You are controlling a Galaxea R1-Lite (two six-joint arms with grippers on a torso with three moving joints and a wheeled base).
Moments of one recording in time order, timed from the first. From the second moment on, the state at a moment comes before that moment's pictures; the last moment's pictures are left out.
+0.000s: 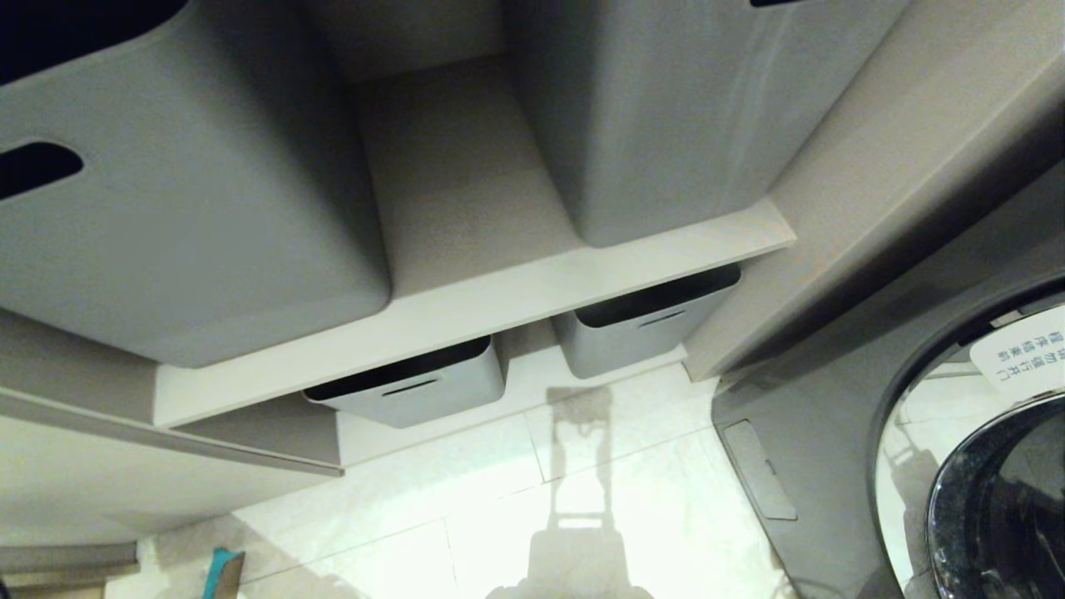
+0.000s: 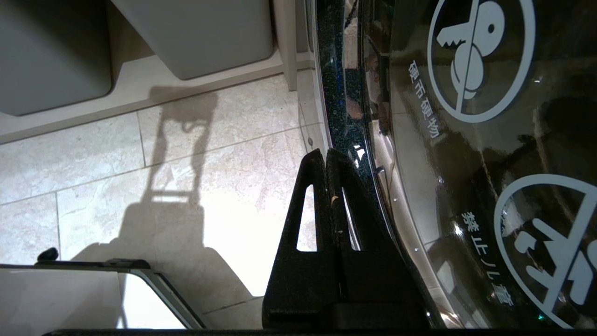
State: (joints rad) left arm 0.99 3.06 -1.02 -0.84 -0.97 1.18; right arm 0.00 0.00 0.00 0.00 0.00 -0.01
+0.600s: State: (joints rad) left arm 0.96 3.07 -1.10 -0.83 -0.96 1.14; right arm 0.00 0.00 0.00 0.00 0.00 -0.01
